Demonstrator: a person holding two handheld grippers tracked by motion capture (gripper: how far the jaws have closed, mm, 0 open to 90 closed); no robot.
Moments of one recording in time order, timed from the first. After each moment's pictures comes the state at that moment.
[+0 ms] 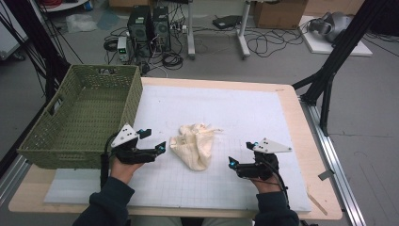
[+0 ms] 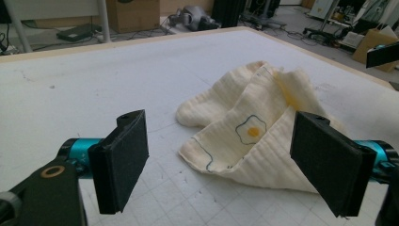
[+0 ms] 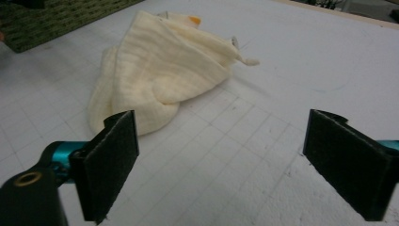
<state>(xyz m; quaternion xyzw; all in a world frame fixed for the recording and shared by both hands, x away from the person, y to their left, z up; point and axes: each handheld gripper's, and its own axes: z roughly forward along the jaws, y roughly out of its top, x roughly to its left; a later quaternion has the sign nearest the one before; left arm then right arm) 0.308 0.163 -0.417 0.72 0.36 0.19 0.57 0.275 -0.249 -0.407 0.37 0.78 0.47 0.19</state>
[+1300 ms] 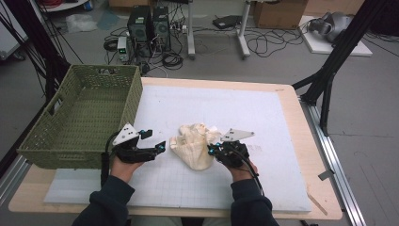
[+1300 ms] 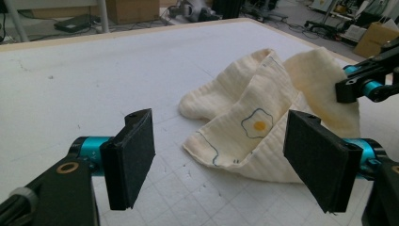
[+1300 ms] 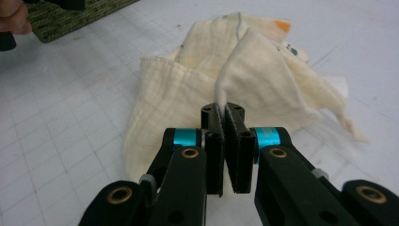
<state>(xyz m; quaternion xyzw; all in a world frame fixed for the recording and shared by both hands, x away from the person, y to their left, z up) 0.313 0.164 -0.421 0.73 0.36 0.18 0.56 0.309 -0.178 -0.409 0.34 0.82 0.44 0.14</state>
